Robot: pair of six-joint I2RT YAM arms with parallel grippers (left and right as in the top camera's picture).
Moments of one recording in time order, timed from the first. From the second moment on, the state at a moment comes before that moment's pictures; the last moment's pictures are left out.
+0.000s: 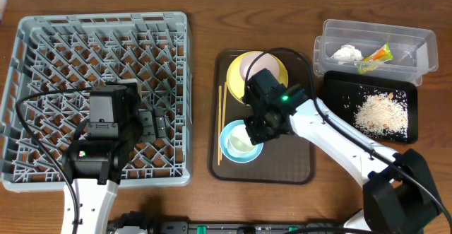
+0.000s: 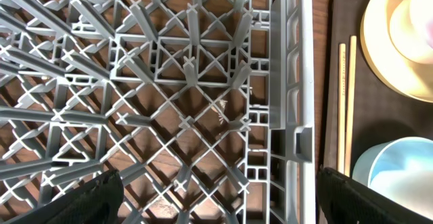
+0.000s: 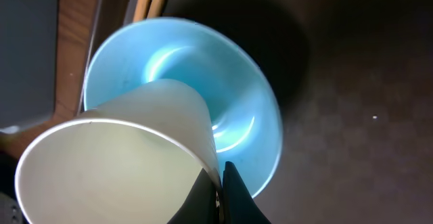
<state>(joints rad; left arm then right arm) -0.04 0.99 0.94 -0.92 0.01 -0.15 0.62 1.70 1.19 -0.87 -0.25 0.28</state>
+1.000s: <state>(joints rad) -0.11 1.36 0.94 -0.14 1.11 -0.50 0.14 1.64 1.32 -0.73 -1.17 0.12</state>
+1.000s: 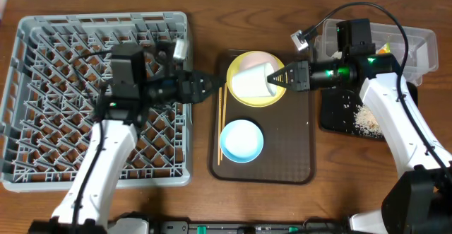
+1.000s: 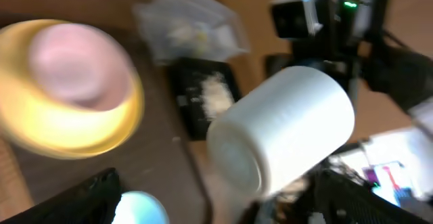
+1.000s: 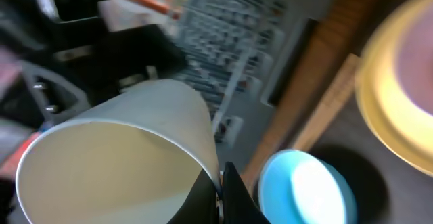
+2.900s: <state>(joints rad) -0.36 1.42 0.94 0.32 1.20 -0.88 0.14 1.64 1.32 -0.74 -1.39 0.10</state>
